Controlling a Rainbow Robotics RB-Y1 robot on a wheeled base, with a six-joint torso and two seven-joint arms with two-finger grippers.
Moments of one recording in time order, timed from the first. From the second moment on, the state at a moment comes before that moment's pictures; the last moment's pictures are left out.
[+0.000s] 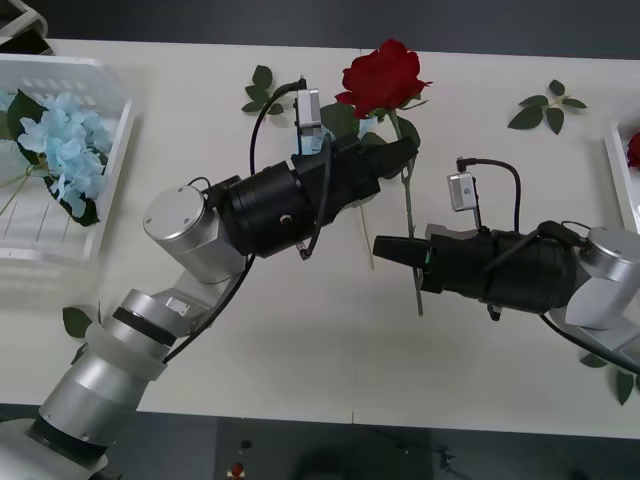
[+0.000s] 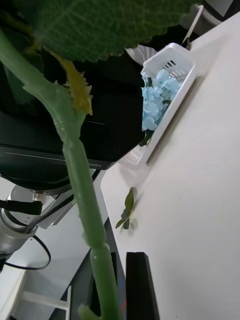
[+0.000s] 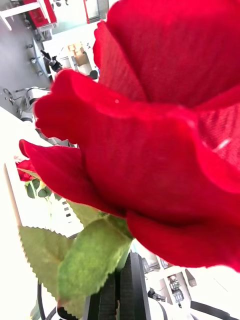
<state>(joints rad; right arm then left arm) -0.34 -0.84 0.64 -1.55 -2.63 0.80 2.72 -0.43 0.18 -0.34 -1.49 2.06 0.74 -2.17</state>
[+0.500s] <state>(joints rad) -0.34 -0.84 0.64 -1.55 -2.64 0.80 2.72 -0.43 0.33 -0.34 -1.49 2.11 0.77 -2.17</state>
